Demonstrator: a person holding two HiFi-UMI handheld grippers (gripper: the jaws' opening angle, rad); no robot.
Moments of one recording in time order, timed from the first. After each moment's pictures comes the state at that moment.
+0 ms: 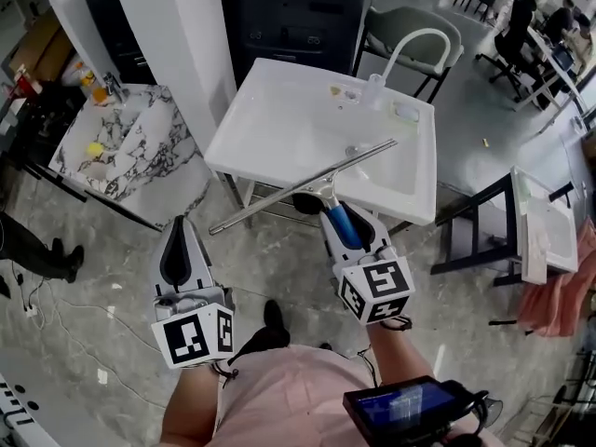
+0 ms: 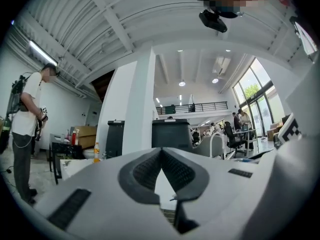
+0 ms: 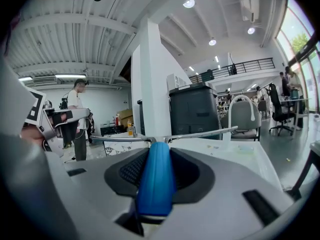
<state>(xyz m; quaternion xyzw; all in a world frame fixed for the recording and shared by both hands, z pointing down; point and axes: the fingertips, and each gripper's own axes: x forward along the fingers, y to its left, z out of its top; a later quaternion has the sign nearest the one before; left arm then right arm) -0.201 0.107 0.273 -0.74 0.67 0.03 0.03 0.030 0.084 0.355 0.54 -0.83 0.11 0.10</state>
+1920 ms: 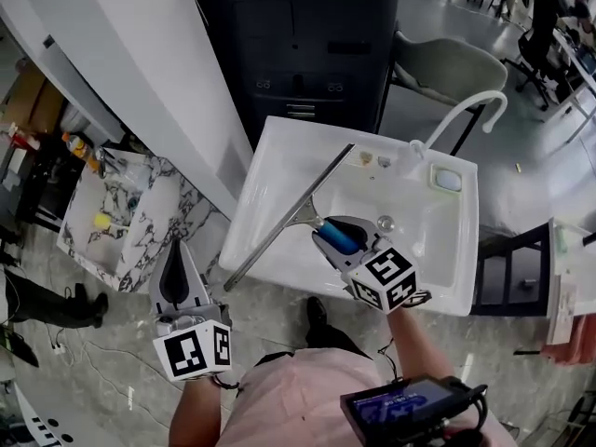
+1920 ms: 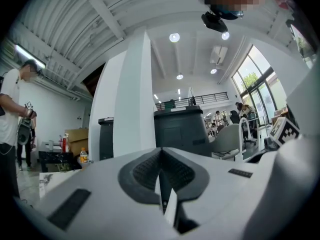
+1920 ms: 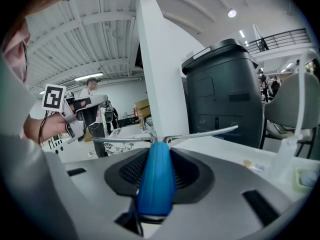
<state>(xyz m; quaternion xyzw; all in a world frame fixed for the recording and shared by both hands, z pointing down) -0.213 -0.157 0.279 -0.74 0.67 -0.02 0.05 0.001 -0.184 0.407 0.37 -0.91 0.14 0.15</state>
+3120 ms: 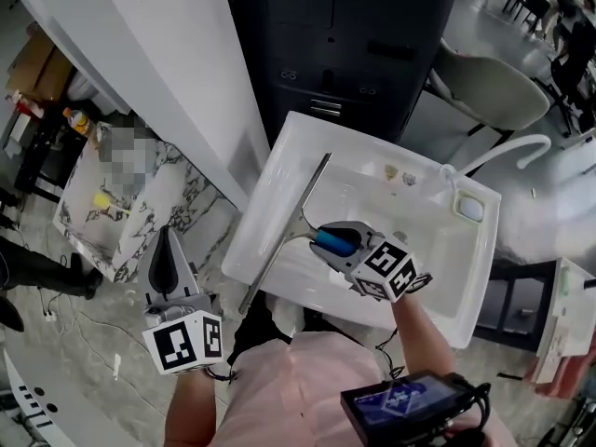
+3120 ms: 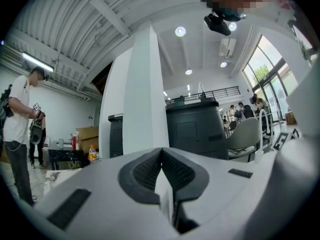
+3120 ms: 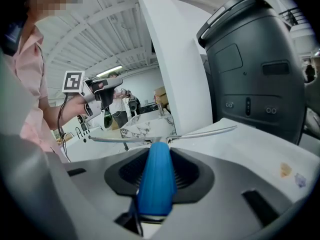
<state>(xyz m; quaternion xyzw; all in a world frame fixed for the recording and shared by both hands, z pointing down) -0.248 -0.213 0.296 -0.69 0.72 -0.03 0.04 -0.036 -0.228 0.476 0.21 -0.94 0.17 0.20</state>
